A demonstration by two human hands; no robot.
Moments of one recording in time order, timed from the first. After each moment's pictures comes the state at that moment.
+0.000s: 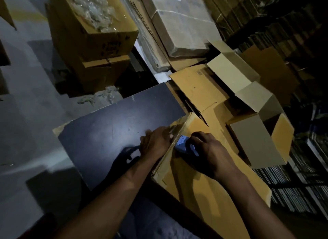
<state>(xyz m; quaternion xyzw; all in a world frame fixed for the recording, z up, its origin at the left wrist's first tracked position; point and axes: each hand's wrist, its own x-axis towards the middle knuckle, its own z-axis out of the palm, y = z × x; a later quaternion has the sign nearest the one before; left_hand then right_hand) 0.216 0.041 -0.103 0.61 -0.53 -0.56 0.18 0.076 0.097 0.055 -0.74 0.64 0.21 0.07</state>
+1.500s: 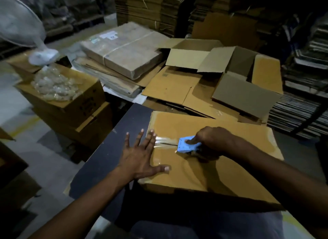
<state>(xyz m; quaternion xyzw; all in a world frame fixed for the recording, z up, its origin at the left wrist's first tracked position) 0.216 0.079 -0.042 0.35 -0.93 -0.05 -0.08 -0.042 0.176 0.063 -0.64 0.71 0.21 0.18</state>
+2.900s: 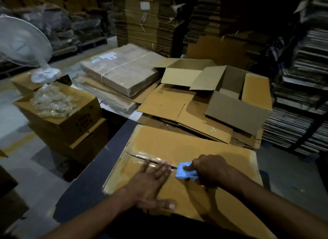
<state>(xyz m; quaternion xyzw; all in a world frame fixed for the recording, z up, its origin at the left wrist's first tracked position) 0.170 0.118 -0.047 0.14 -0.98 -0.07 -0.14 -0.054 0.222 0.047 -0.66 0.71 0.23 0.11</state>
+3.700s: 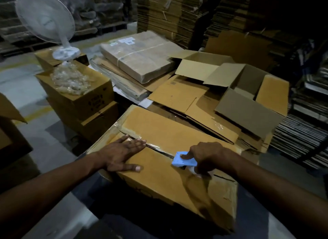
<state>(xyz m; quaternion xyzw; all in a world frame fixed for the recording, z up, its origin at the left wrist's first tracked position) 0.257 0.040 -0.054 0.18 -0.97 -0.06 -0.14 -0.041 0.196 0.070 -0.64 0.67 0.32 0.20</state>
